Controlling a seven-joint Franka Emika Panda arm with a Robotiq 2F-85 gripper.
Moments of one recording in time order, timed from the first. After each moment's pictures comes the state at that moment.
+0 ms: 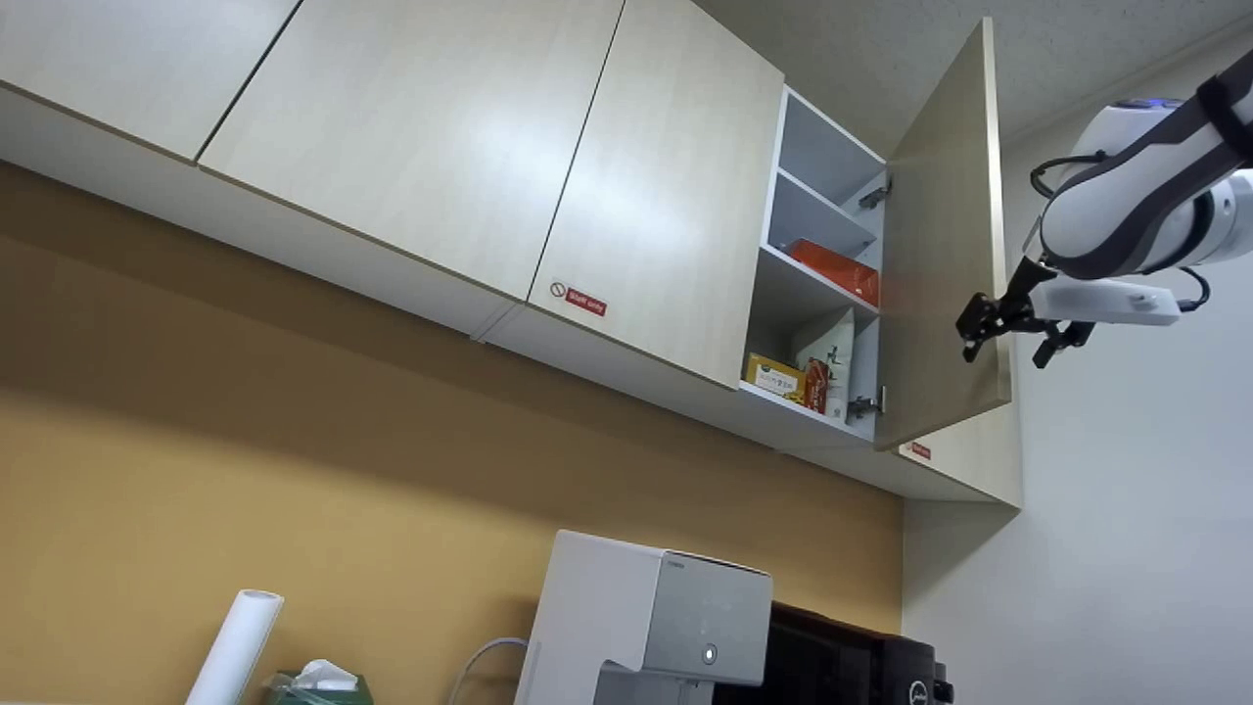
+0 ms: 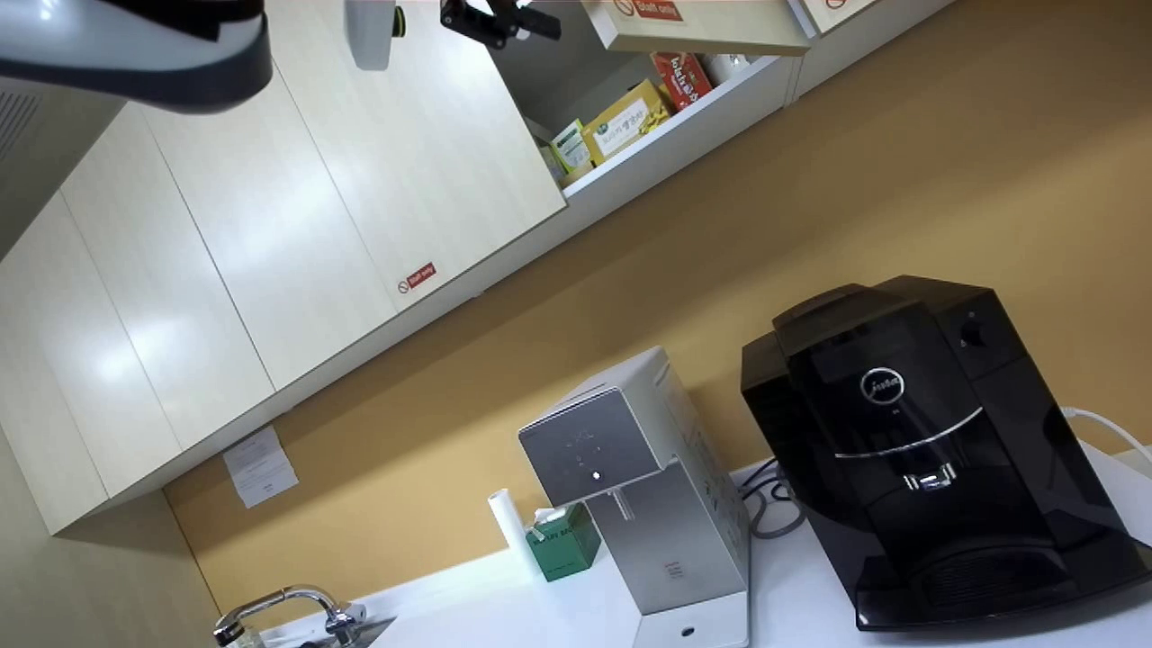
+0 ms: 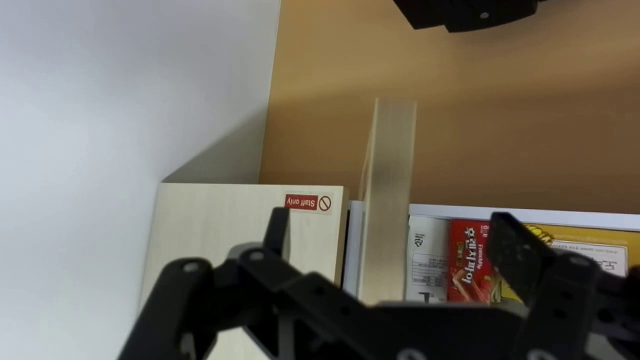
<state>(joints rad) -0.49 -0.71 -0.06 -2.38 -0.39 2.78 0.27</state>
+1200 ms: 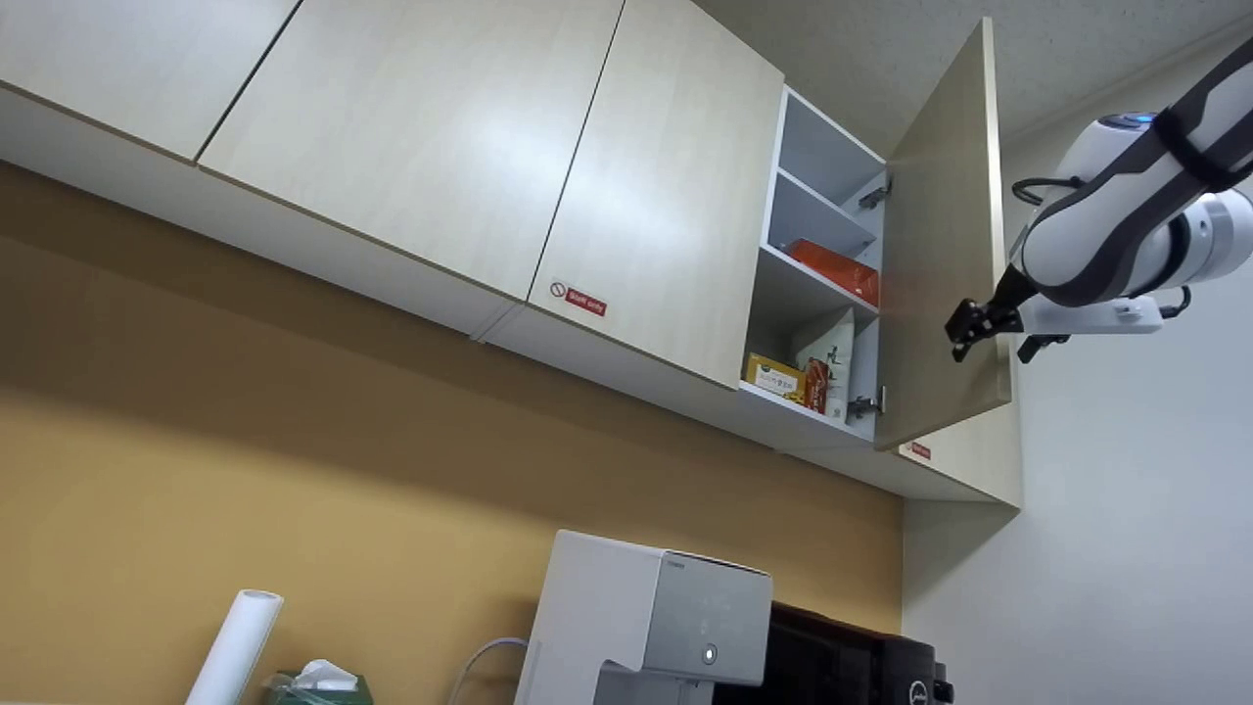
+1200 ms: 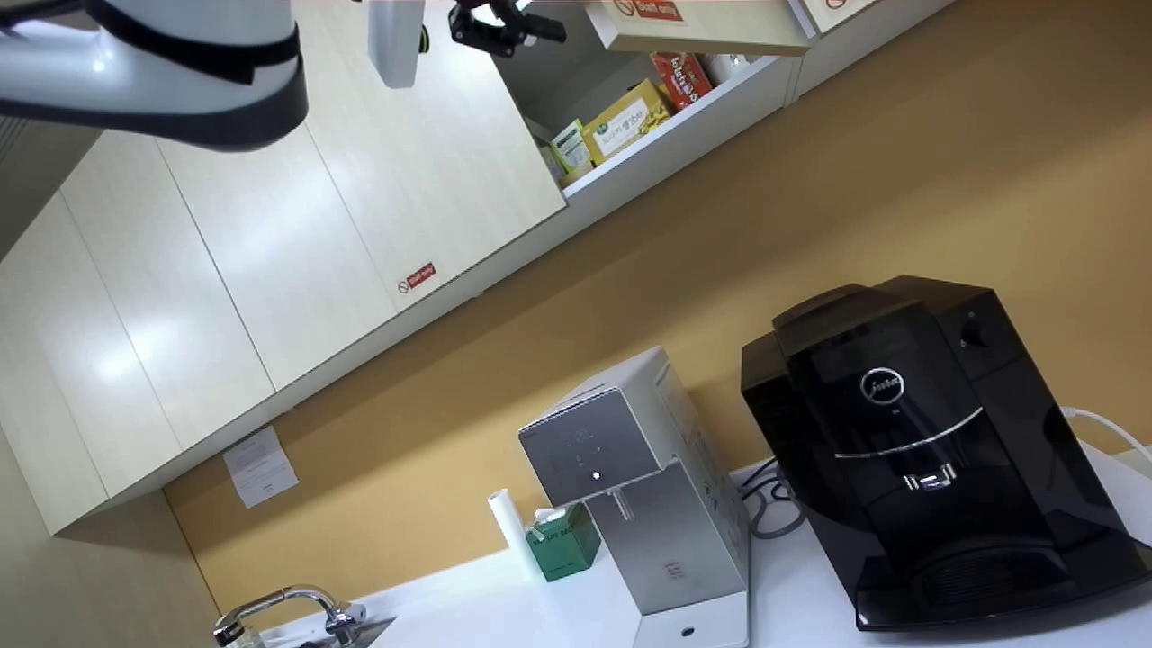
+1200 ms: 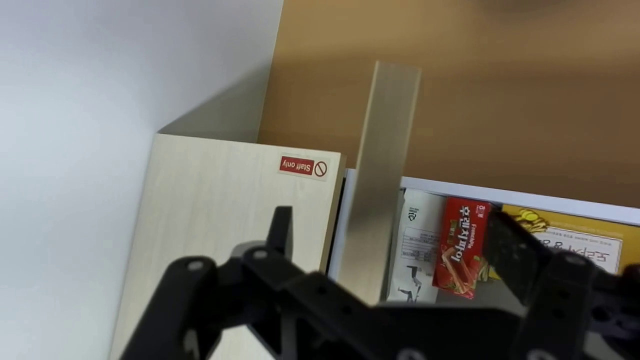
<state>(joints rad) -0.66 -0.68 0.07 -2.41 -0.35 2.95 0.22</state>
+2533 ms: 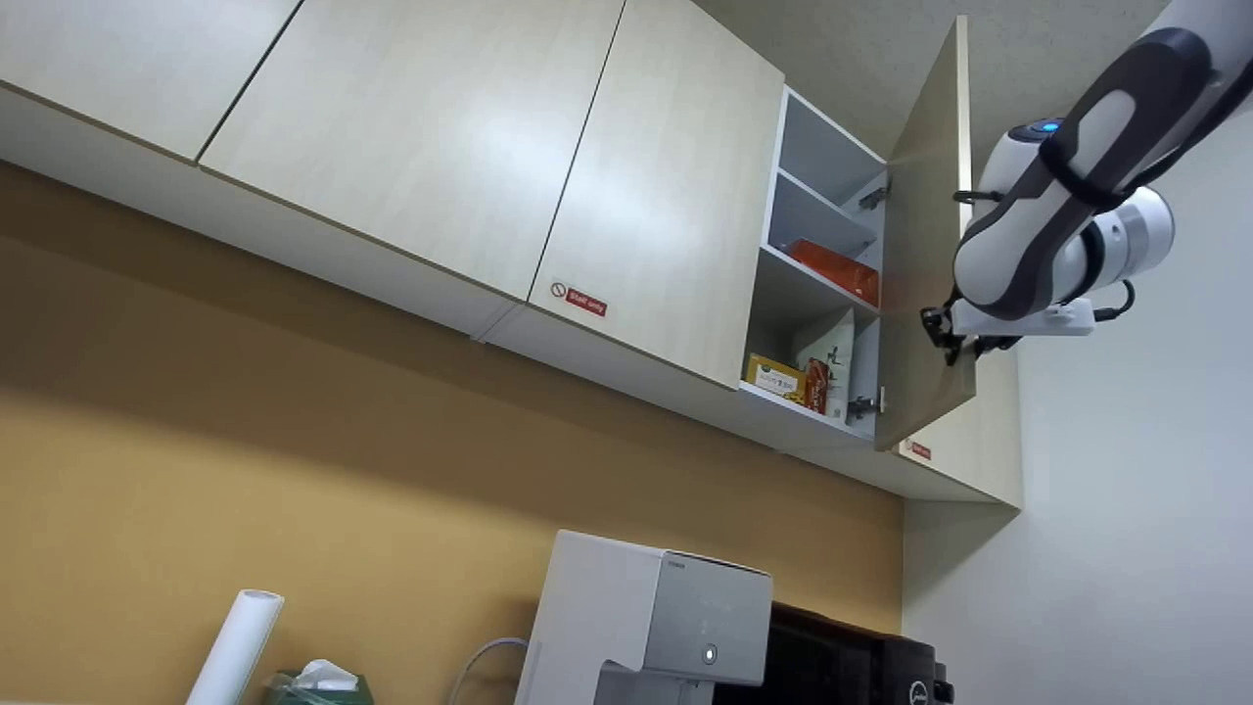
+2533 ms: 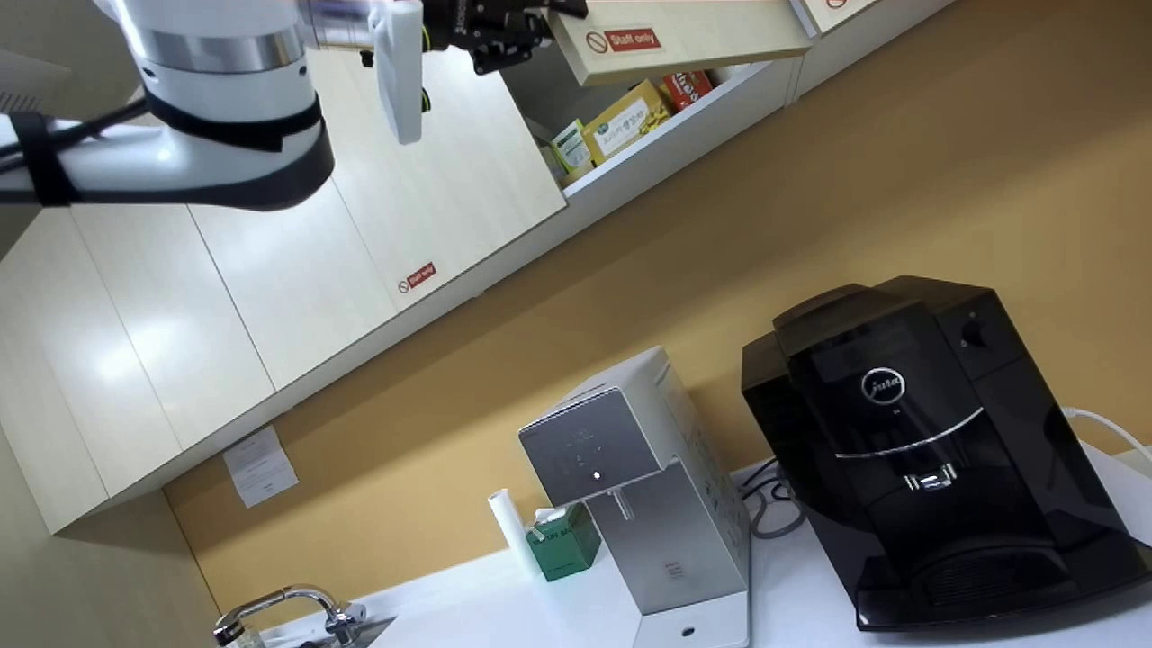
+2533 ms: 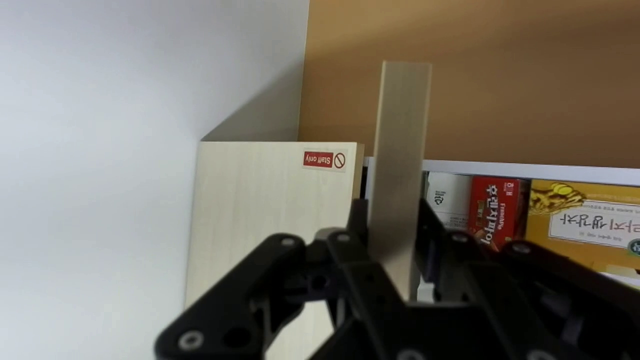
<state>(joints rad) -1.04 -0.74 0.47 -2.39 -0.21 2.95 0.46</state>
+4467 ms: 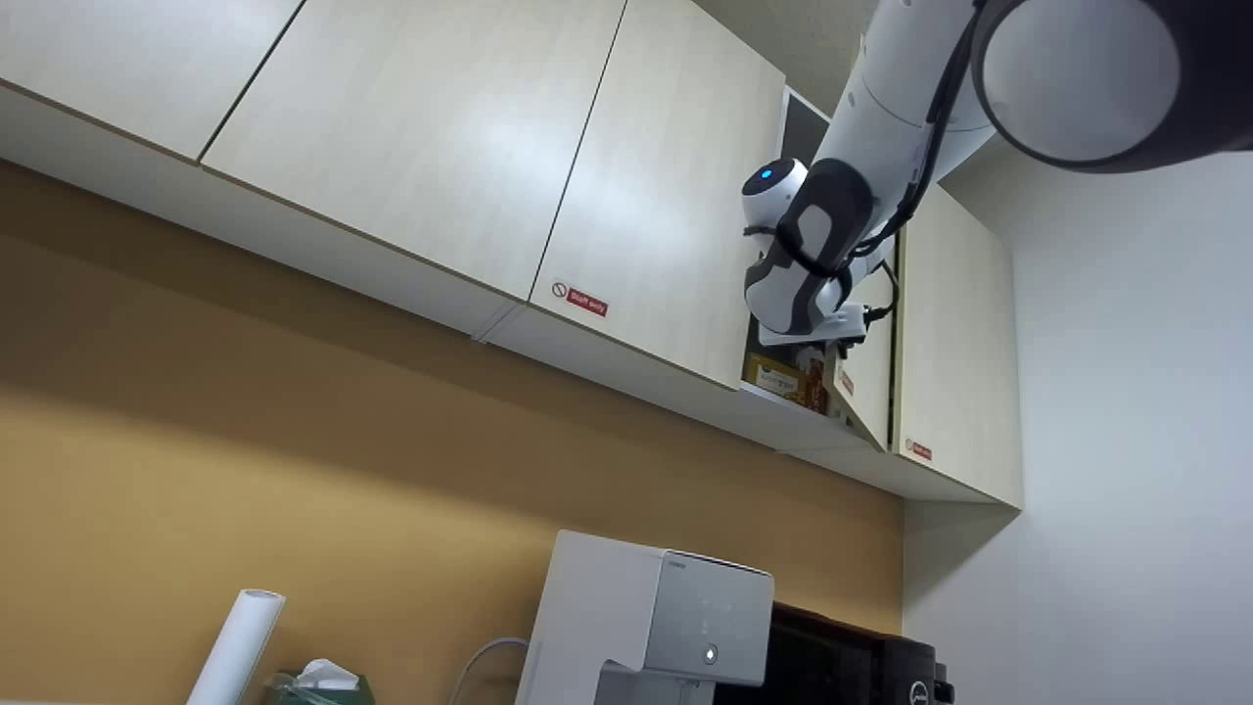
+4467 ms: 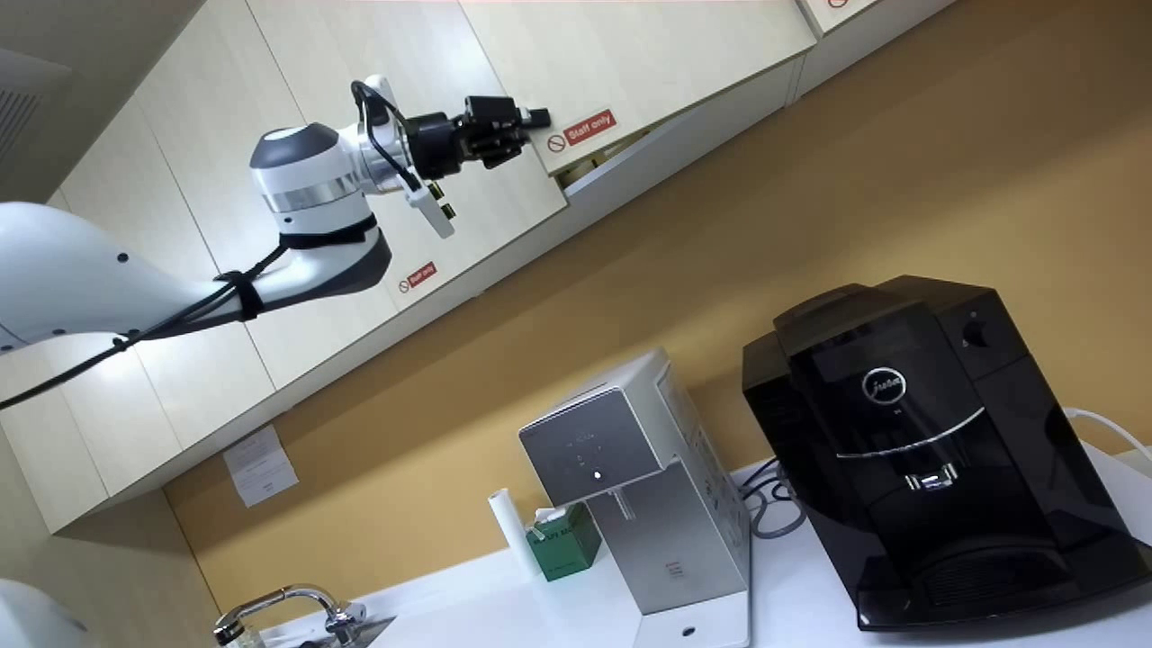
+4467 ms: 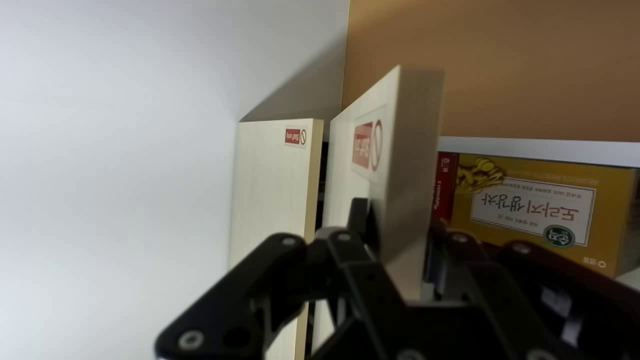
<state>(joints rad) -1.67 -0.96 1.14 -1.91 -0.10 2.54 0.91</state>
